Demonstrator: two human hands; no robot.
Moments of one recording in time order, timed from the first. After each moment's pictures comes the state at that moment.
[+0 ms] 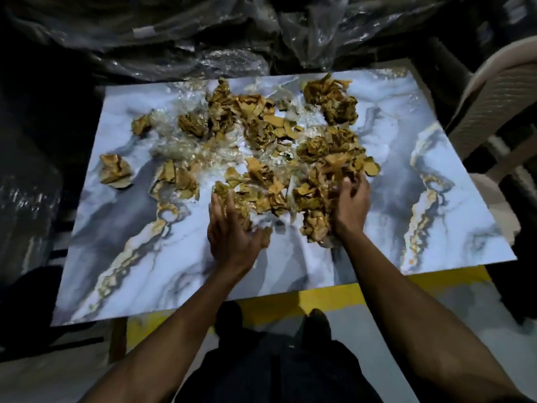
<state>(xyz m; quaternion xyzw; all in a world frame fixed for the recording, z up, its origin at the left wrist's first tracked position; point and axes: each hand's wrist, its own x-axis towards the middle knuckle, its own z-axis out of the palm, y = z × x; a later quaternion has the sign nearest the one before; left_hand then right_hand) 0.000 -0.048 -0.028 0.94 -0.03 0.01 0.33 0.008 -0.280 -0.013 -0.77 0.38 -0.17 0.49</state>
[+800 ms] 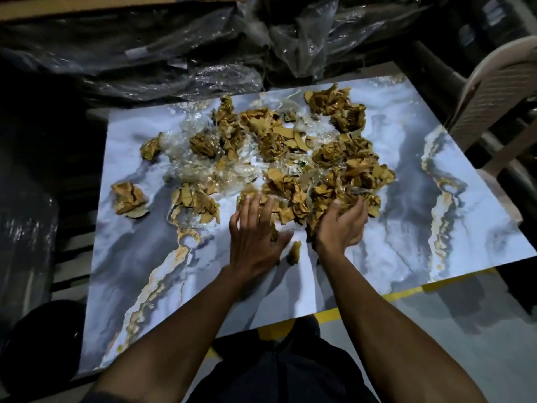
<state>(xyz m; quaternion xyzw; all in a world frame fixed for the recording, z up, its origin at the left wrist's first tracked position) 0.058 -0.023 -0.037 0.95 -0.25 0.02 0.21 0.030 -0.184 -0.028 -0.72 0.52 -0.21 0.41</state>
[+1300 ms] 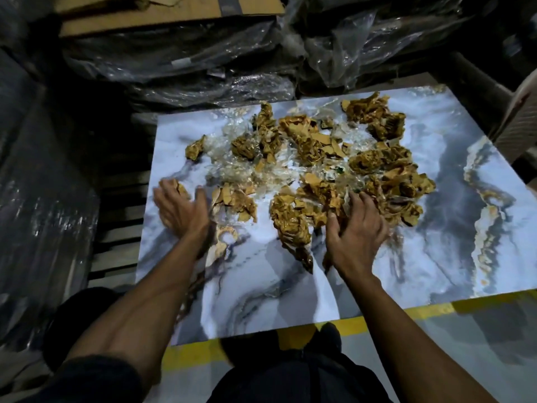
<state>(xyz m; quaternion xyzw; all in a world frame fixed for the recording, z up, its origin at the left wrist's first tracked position) 0.156 0.117 -0.012 0.90 0.22 0.09 0.38 0.009 -0.139 0.007 -0.92 0.26 -0.21 0.22</state>
